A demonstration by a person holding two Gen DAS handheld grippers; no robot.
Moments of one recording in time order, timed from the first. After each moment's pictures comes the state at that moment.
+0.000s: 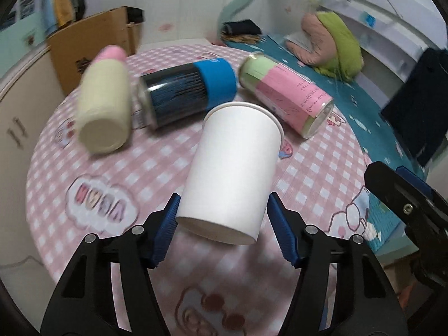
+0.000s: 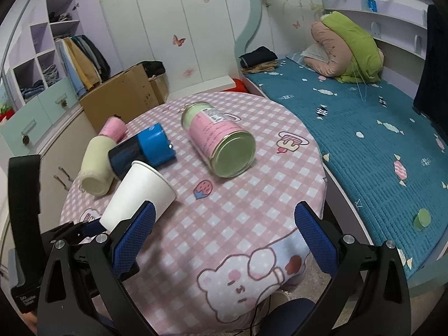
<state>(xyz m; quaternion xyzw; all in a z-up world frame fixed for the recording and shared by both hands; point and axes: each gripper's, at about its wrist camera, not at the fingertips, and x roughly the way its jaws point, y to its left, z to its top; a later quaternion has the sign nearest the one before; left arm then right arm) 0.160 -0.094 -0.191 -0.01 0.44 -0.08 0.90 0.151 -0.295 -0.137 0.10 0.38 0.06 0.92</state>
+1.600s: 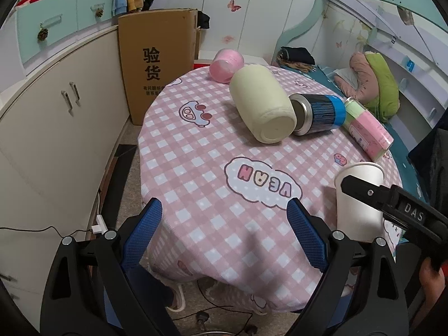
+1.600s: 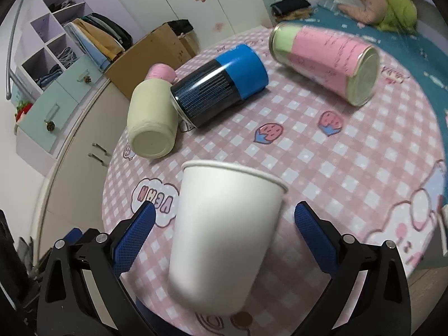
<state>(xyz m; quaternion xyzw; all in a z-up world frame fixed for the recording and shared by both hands) 0.115 0.067 -0.166 -0.07 0.41 0.01 0.91 0.186 -0.183 -0.186 0.19 0.49 0.16 0.84</state>
